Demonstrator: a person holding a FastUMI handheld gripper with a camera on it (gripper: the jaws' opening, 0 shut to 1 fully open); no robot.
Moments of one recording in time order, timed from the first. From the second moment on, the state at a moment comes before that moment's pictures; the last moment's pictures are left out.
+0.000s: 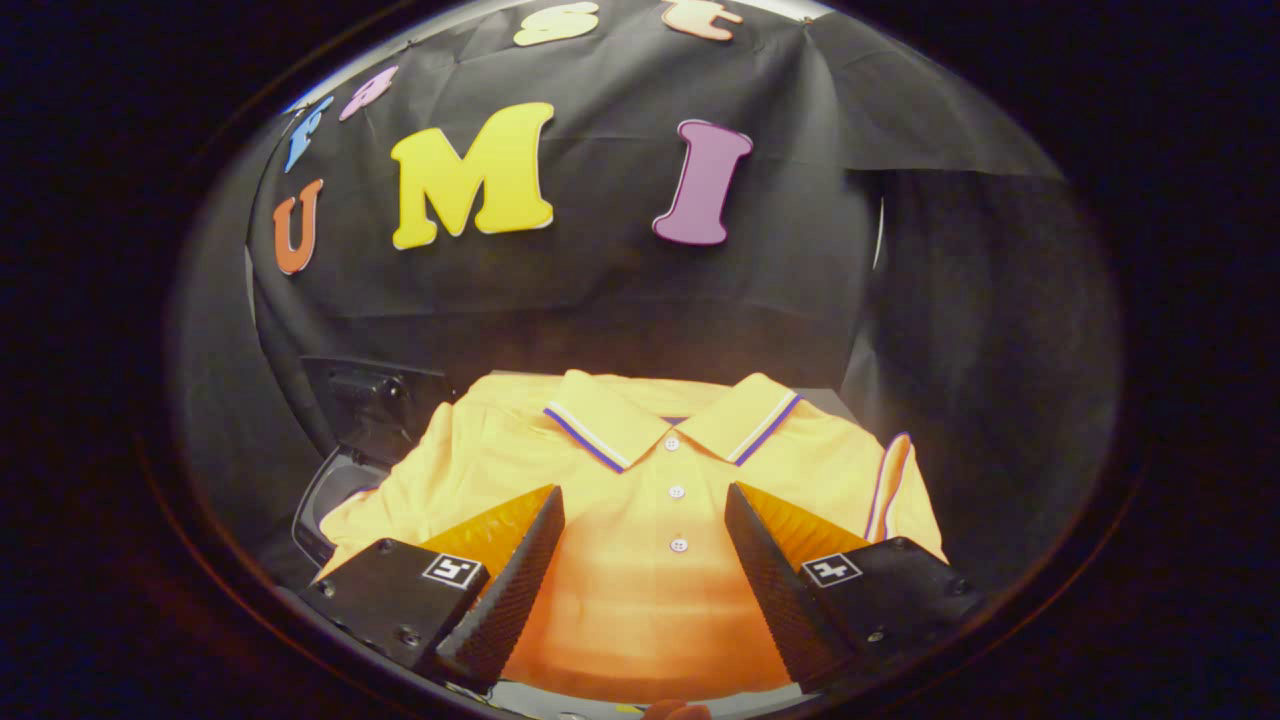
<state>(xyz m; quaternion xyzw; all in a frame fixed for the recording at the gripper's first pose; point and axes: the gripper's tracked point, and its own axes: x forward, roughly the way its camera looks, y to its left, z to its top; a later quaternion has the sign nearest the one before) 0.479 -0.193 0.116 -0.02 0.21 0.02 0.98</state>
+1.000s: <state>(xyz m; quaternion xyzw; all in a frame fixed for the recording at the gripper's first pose) 0.471 -0.195 0.105 0.04 0.35 0.03 0.94</state>
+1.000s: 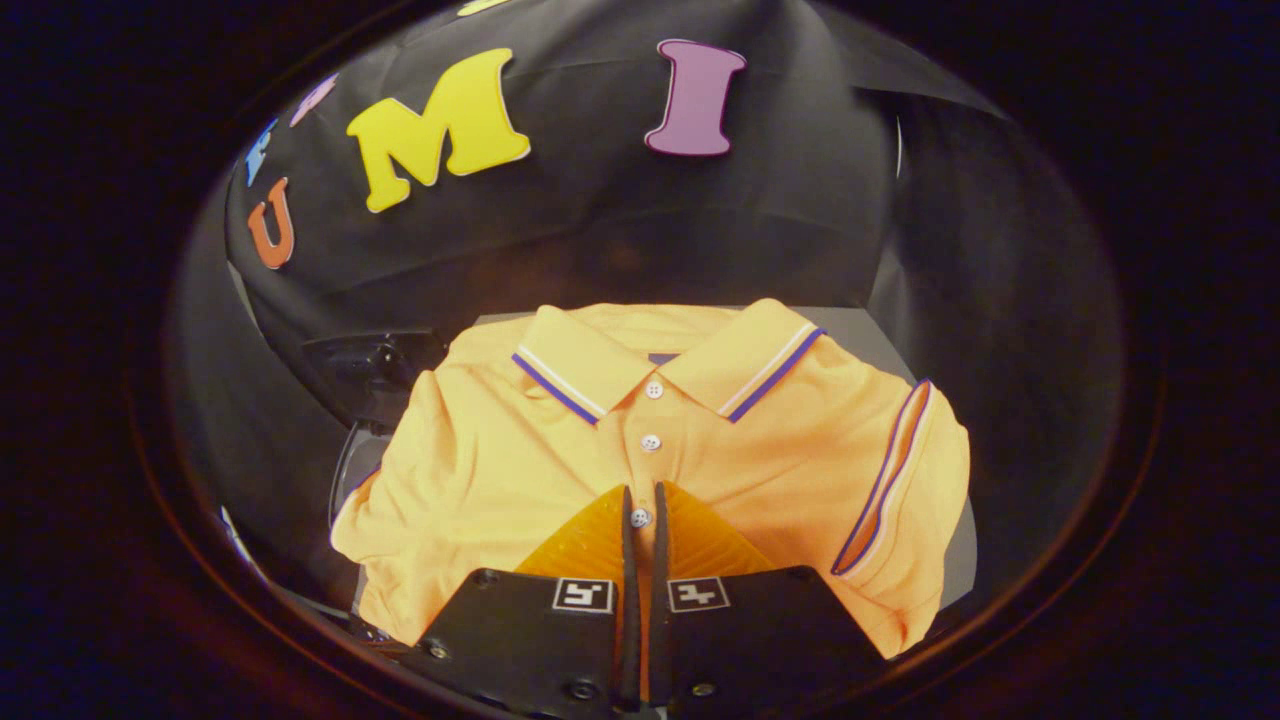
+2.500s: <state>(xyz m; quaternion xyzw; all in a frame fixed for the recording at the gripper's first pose) 0.447 -0.026 0.313 -0.03 0.22 0.06 0.97</state>
